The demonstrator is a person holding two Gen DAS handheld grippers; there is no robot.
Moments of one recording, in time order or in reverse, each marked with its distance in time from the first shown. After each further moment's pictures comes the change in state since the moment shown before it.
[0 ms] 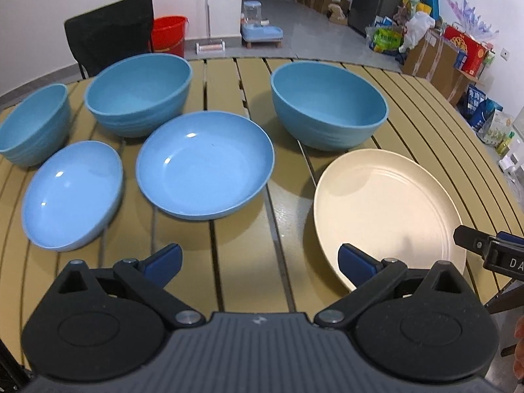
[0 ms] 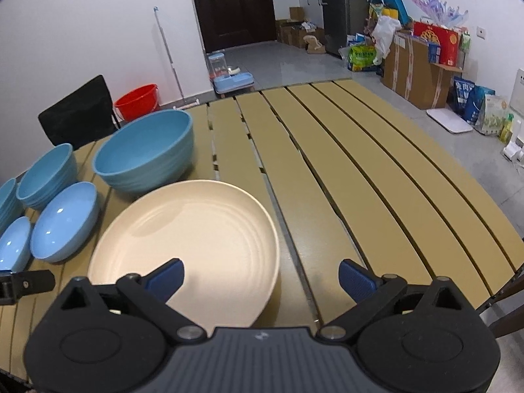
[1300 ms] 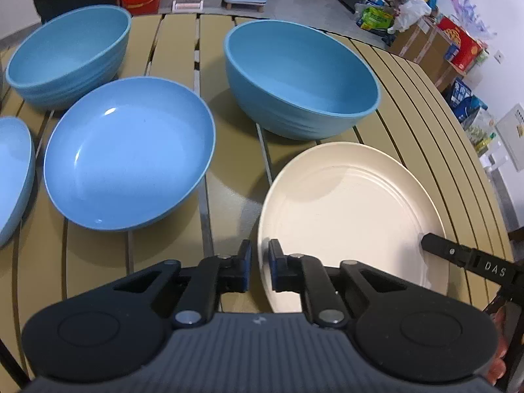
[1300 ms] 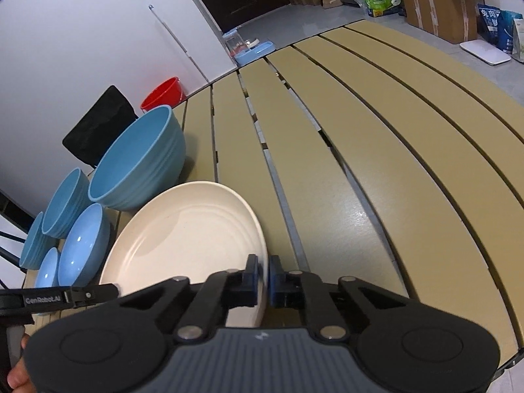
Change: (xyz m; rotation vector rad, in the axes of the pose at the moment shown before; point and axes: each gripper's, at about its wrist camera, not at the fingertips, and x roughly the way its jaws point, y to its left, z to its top) left arm 0.065 -0.027 0.031 -0.064 0.128 -0.122; right arm 0.061 -0.051 0.017 0.169 0.120 0.258
